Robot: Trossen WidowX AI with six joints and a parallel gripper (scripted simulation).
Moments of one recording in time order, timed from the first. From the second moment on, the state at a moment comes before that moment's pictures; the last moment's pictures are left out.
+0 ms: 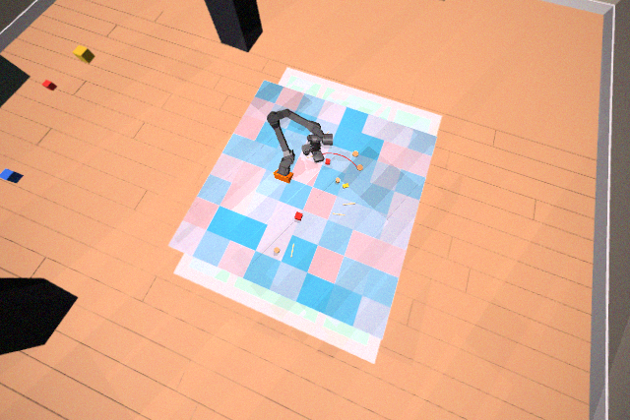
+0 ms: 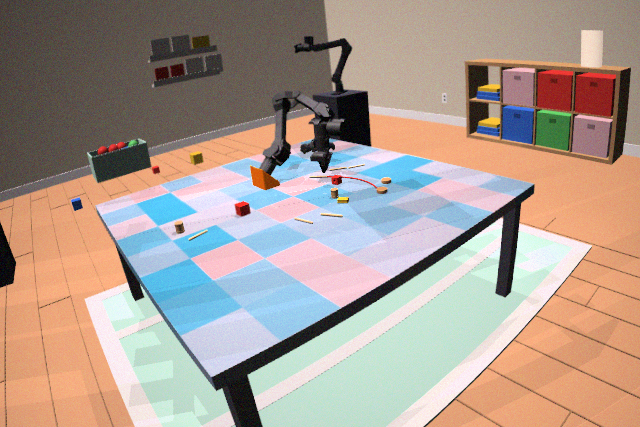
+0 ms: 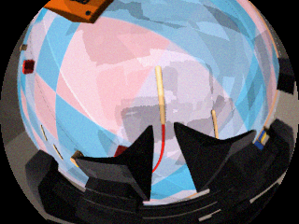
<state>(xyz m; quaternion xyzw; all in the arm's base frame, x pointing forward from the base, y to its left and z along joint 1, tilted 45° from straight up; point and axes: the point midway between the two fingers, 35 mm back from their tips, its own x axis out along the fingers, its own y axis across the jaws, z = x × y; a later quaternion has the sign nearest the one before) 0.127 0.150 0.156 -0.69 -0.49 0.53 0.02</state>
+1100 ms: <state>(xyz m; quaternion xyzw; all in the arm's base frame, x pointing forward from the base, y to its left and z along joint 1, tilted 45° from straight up) 0.124 0.166 0.142 -0.69 -0.49 0.53 0.02</state>
